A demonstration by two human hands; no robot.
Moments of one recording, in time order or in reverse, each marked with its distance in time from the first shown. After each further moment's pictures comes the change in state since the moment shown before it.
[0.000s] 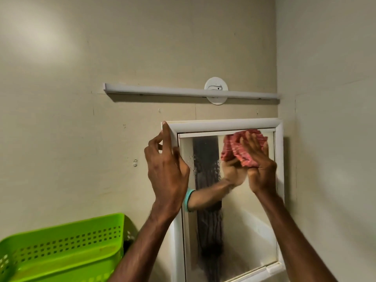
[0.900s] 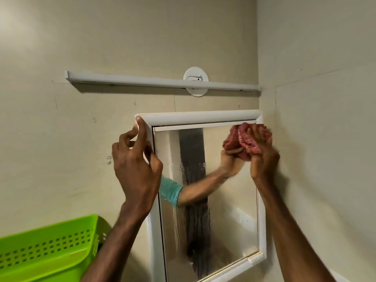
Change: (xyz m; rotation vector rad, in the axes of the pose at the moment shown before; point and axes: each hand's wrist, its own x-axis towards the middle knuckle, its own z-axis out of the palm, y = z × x) left_hand 0.002 -0.009 0.004 0.002 0.096 0.050; right_hand 0.012 0.013 -0.028 0.015 0.199 0.395
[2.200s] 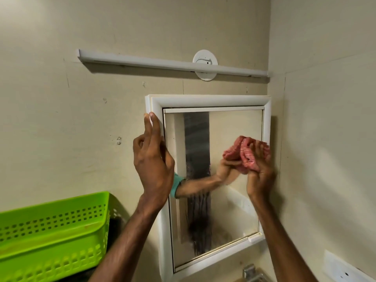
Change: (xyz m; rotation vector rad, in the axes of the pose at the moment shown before) left_hand -0.036 -0.005 0.003 -0.043 -0.114 -0.017; right_hand -0.090 0.013 -0.008 -0.038 0.040 0.069
